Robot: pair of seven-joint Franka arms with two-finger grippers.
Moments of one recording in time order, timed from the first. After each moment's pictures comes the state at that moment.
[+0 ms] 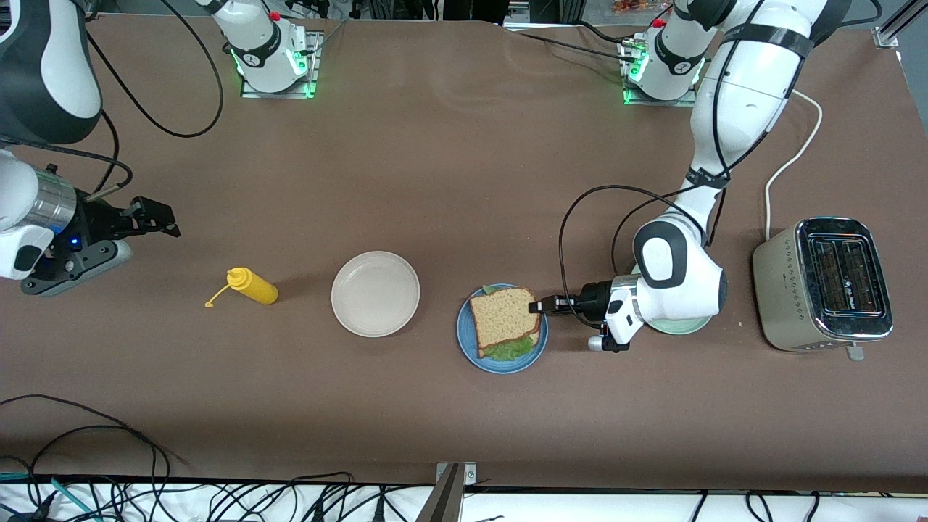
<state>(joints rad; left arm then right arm) -0.21 0.80 -0.09 -1.53 -1.10 2.19 0.38 -0.13 0.28 0.19 -1.47 0.01 1.66 -0.37</state>
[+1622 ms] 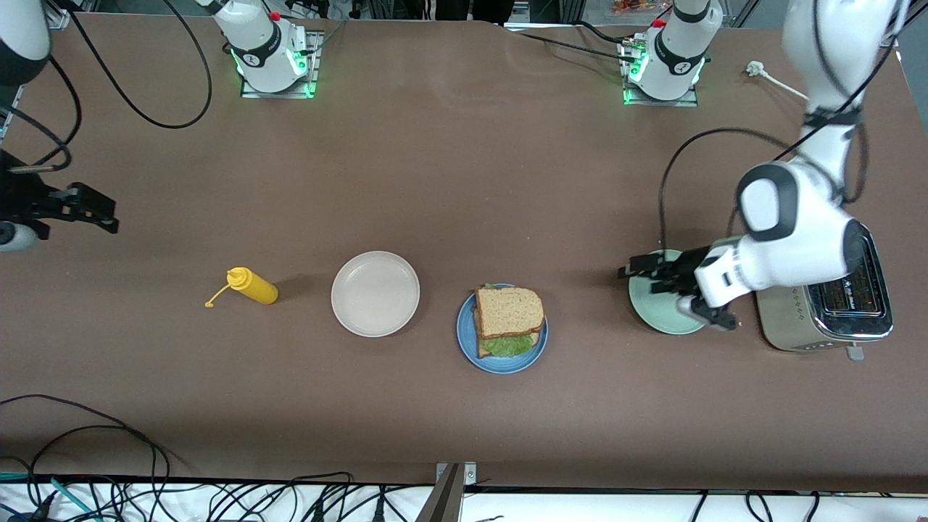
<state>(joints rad) -0.05 0.39 -0.04 -1.77 -0.58 2.02 0.41 -0.14 0.20 0.15 -1.40 -0.08 1.65 -0.11</state>
